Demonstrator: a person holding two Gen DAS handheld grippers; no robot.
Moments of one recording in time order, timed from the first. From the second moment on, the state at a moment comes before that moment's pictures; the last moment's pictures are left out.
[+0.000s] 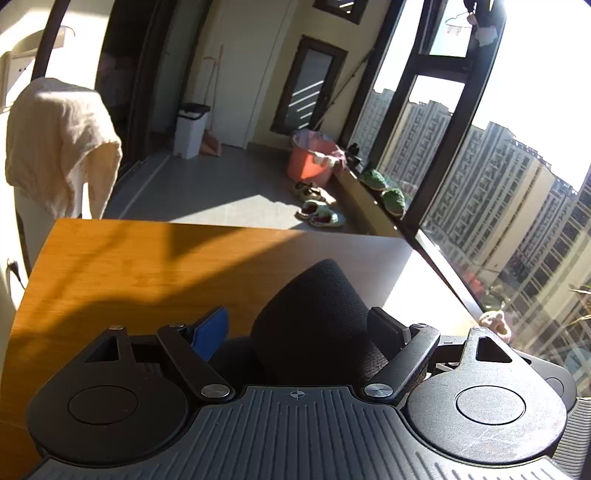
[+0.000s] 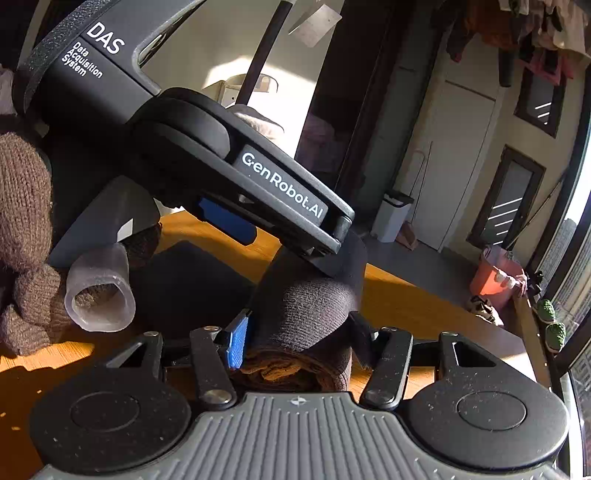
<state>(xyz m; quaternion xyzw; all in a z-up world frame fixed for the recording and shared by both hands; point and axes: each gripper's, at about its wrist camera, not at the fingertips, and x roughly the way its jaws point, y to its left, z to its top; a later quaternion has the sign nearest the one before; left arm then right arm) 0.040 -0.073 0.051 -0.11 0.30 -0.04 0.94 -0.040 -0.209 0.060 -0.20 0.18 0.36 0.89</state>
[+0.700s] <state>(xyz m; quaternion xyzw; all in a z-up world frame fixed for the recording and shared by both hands) 0.060 -0.050 0.033 -0.13 0.33 -0.02 0.93 0.018 -0.258 0.047 -0.07 0.25 0.36 0.89</state>
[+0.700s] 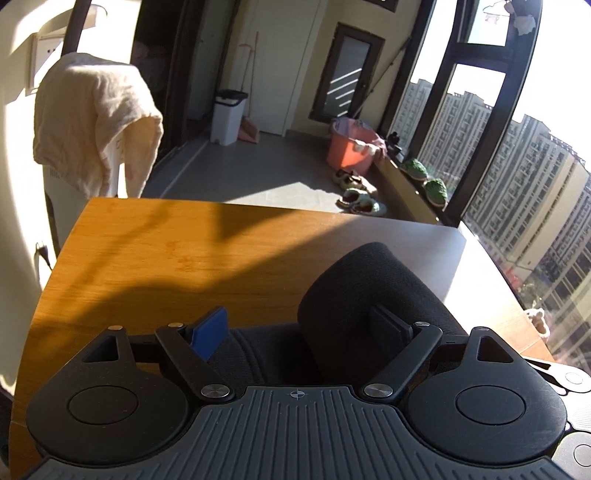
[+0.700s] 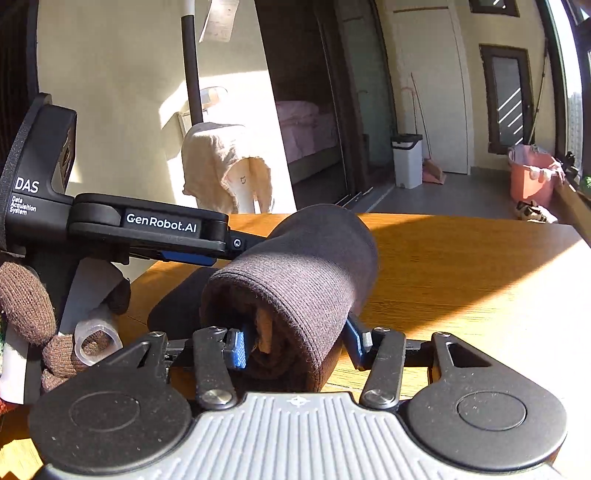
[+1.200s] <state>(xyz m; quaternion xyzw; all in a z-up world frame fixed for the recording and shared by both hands) 0.060 -0.082 0.038 -0.12 0.32 -0.04 0.94 -0.015 -0.193 0.027 -0.44 0.10 0.29 0.85</state>
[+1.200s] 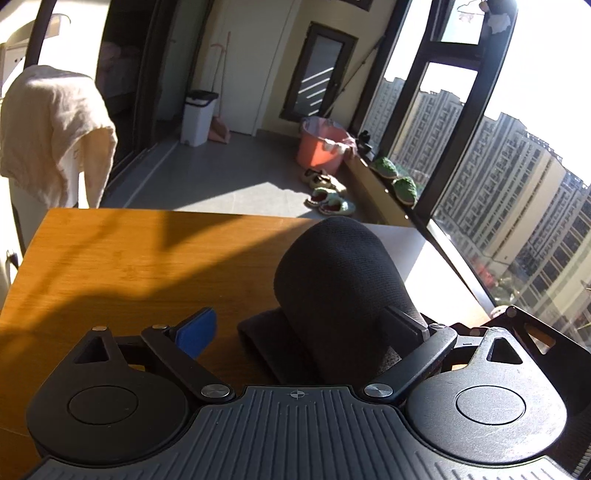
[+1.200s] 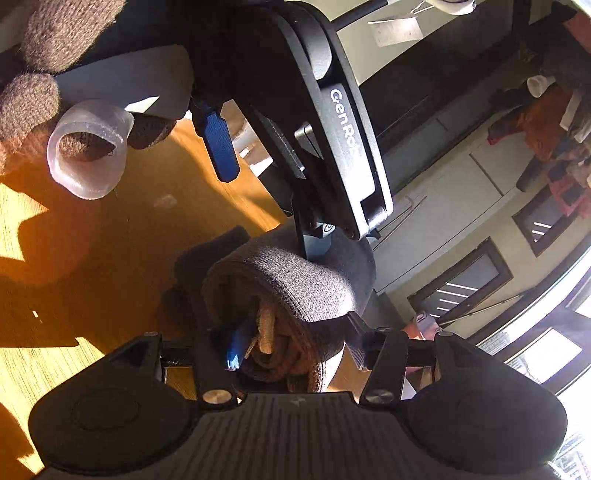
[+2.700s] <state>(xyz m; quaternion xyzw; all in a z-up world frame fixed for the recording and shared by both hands) 0.039 -0.051 -0.006 -0.16 0.27 0.03 0.95 0.144 -0.251 0.050 0.00 0.35 0.26 0.90</state>
